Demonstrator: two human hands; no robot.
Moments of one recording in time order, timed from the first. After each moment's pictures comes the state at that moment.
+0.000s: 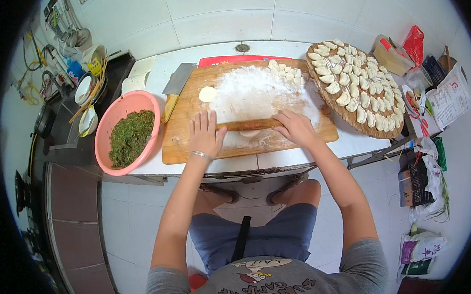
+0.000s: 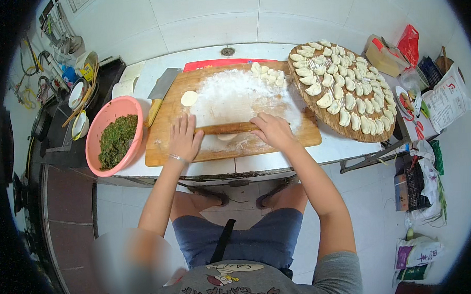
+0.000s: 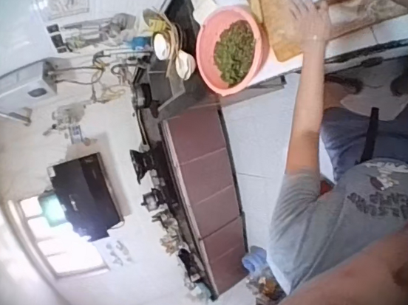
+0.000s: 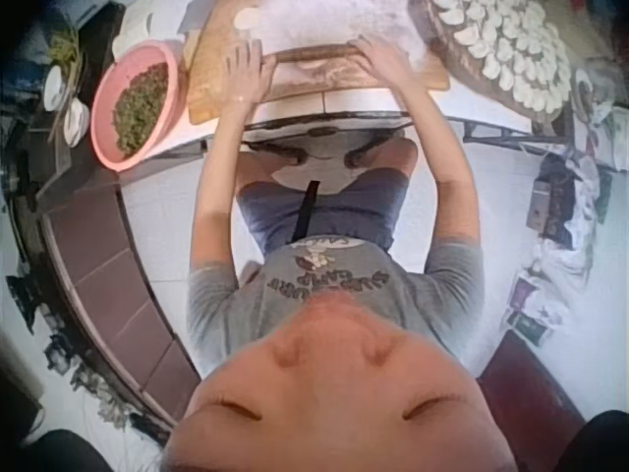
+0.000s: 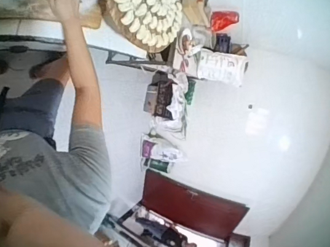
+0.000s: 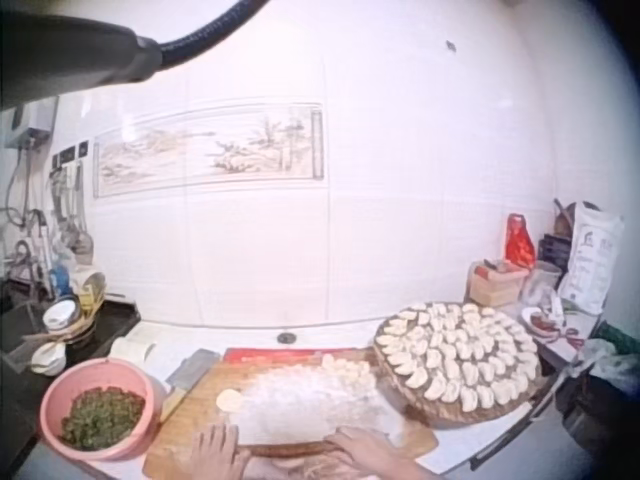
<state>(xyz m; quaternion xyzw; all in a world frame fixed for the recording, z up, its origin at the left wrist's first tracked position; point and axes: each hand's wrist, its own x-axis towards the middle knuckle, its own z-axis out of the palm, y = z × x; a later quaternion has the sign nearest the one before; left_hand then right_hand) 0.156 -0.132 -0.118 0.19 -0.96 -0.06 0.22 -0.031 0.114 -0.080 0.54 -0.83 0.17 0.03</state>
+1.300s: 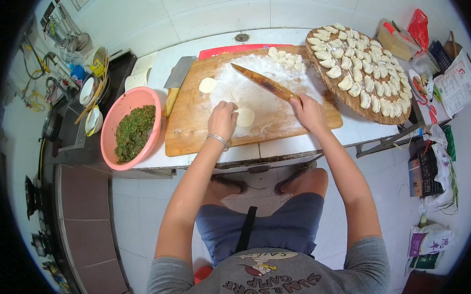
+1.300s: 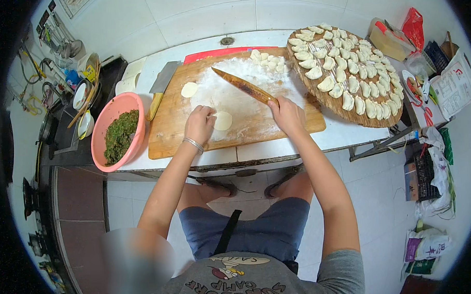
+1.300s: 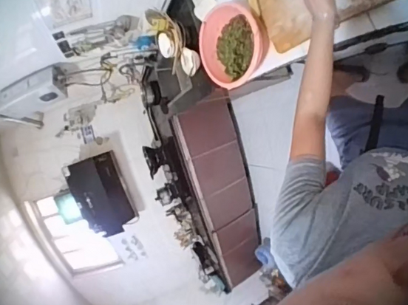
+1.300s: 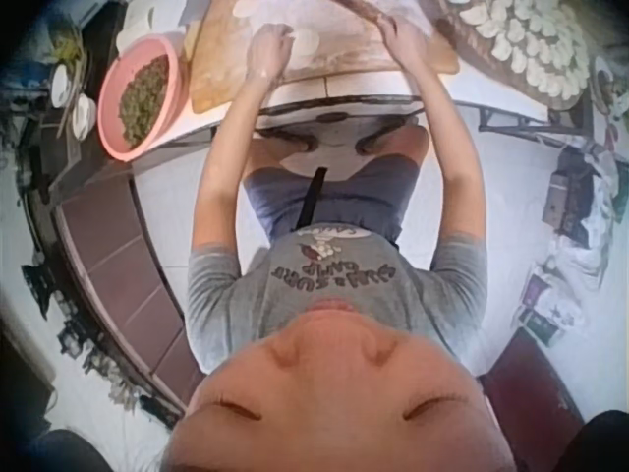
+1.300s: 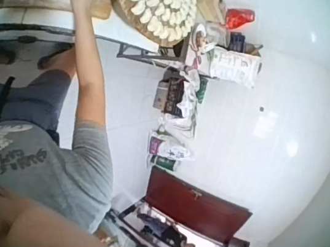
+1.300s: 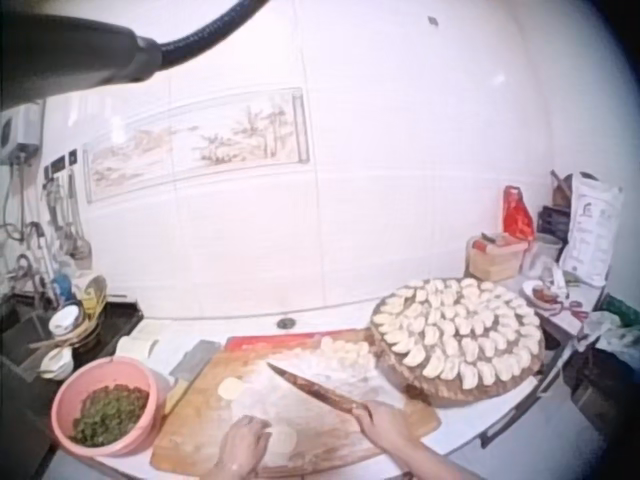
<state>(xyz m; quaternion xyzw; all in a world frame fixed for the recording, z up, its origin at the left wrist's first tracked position) 0.114 -0.102 -0.100 0.15 -0.93 -0.23 0.24 -0.048 0.129 -0.096 0.29 -0.92 0.26 0.03</state>
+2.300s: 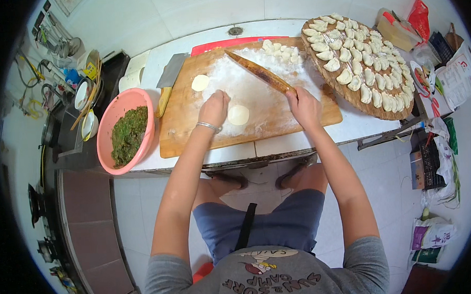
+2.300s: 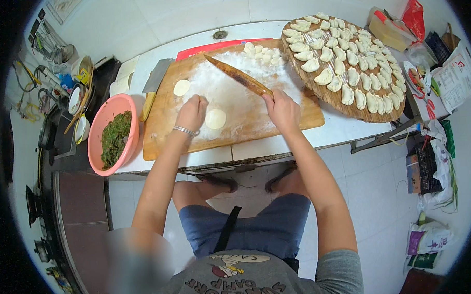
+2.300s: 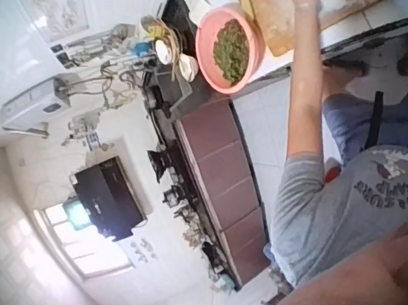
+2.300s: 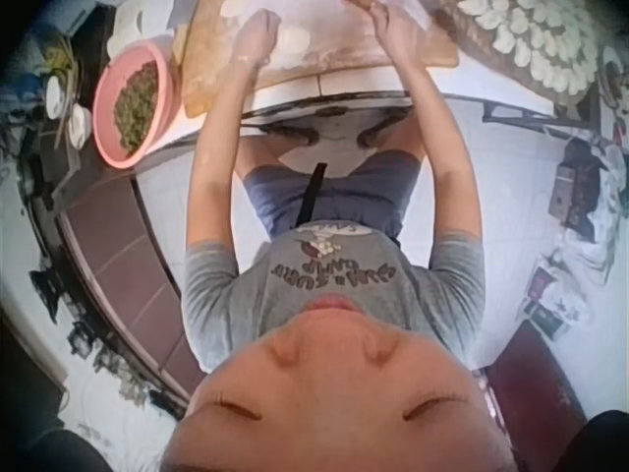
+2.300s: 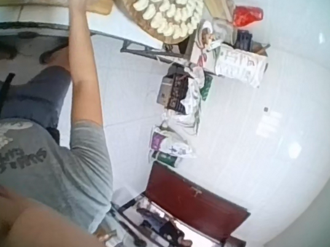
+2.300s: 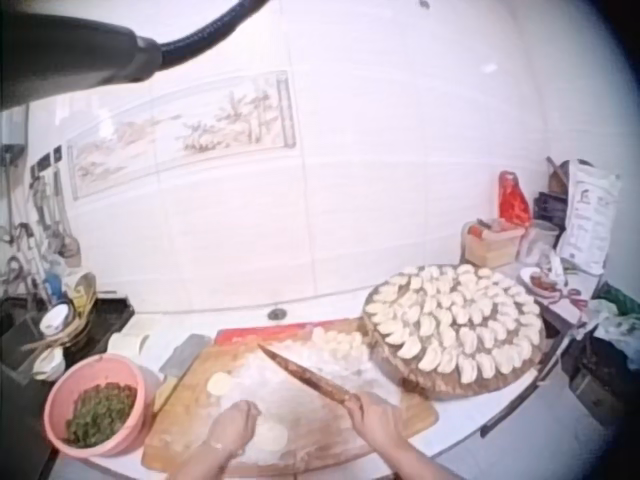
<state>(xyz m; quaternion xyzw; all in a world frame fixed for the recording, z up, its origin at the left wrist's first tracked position) 0.087 -0.125 -0.100 0.17 -0.94 -0.23 0.18 -0.048 0.121 -0.114 0.29 -0.89 0.31 0.15</state>
